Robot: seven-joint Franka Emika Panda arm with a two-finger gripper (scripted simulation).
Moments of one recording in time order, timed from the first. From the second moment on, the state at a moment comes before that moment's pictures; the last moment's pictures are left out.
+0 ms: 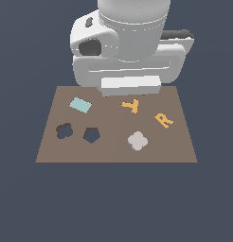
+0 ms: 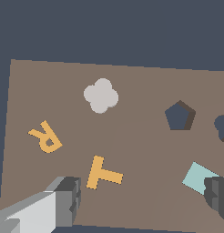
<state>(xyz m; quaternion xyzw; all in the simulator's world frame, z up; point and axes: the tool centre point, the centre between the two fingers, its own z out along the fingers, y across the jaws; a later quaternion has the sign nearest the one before) 0.005 0.022 0.170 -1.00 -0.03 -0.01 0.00</state>
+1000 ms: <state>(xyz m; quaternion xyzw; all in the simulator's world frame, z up) 0.043 0.034 0.118 -0.99 -0.15 -0.01 0.00</state>
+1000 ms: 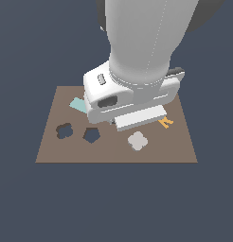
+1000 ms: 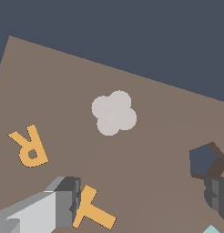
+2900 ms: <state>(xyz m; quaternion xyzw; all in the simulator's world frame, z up) 0.087 0.065 0.031 -0.95 -0.31 0.00 0.00</state>
